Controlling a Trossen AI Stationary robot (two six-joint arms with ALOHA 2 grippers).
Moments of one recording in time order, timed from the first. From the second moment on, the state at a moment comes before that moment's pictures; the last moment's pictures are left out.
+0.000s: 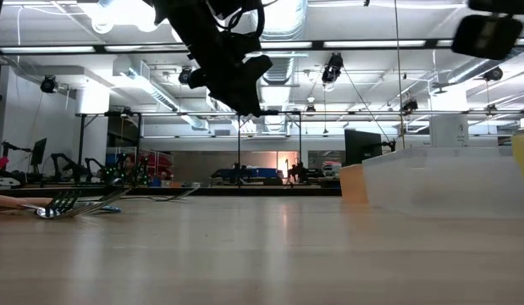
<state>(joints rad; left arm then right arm) 0.07 1.67 1.22 -0.37 -0.59 -0.31 0.42 0.97 0.83 -0.60 -0.16 0.85</state>
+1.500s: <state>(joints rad) 0.07 1.67 1.21 -1.00 -0.60 -0.39 0.54 1.26 0.83 -0.70 -0.30 1.10</state>
